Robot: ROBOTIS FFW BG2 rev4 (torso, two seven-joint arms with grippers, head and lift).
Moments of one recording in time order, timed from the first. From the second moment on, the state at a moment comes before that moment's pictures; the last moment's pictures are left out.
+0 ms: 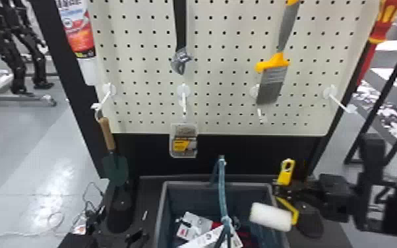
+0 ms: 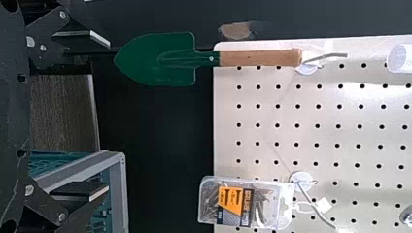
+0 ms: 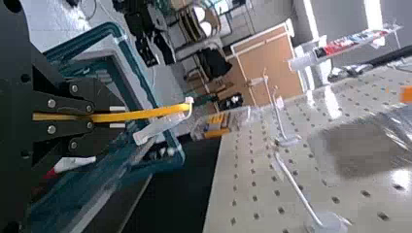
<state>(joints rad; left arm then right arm) 0.43 0.00 -0.05 -1.85 -0.02 -0.13 -0.06 -0.06 -0.46 0.02 -1.76 -0.47 0.58 1.14</state>
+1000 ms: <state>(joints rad) 0.42 0.00 -0.05 -1.83 -0.01 -0.15 -0.06 -0.20 -0.41 0.26 -1.50 -0.52 0.46 1.18</state>
